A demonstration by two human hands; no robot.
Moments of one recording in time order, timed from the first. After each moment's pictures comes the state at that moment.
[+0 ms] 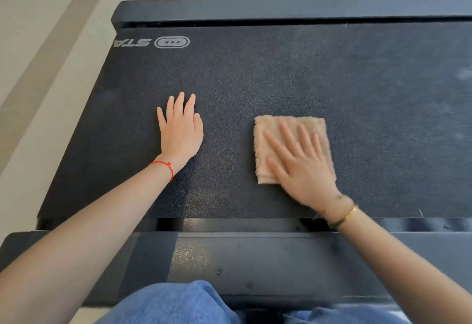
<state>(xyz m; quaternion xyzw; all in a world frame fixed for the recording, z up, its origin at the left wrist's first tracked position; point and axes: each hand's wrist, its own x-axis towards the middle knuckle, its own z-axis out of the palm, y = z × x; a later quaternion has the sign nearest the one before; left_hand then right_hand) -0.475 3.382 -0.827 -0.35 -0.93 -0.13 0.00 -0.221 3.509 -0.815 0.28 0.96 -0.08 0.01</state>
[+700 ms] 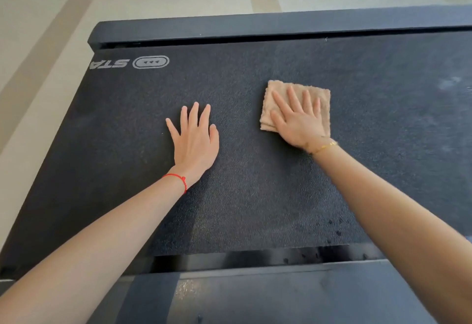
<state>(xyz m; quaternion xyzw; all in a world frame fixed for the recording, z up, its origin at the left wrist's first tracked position) -0.446 3.447 -0.827 -0.38 -0.91 -0.12 -0.02 -0.295 3.637 -0.807 0.38 0.92 -0.12 0.03</state>
